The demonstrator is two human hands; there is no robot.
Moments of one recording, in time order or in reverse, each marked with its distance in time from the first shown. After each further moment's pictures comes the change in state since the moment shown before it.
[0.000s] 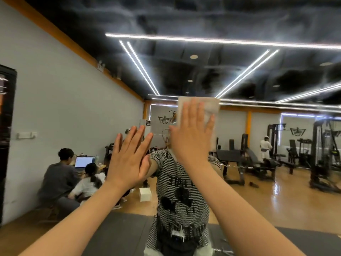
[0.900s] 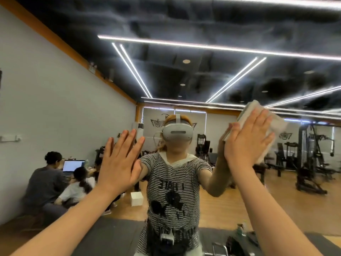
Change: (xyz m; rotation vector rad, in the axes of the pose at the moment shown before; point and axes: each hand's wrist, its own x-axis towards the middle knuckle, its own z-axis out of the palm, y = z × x) left_hand 0.000 0.000 0.001 -0.005 -0.008 -0.007; right_hand 0.001 0.113 -0.031 0.077 0.122 0.494
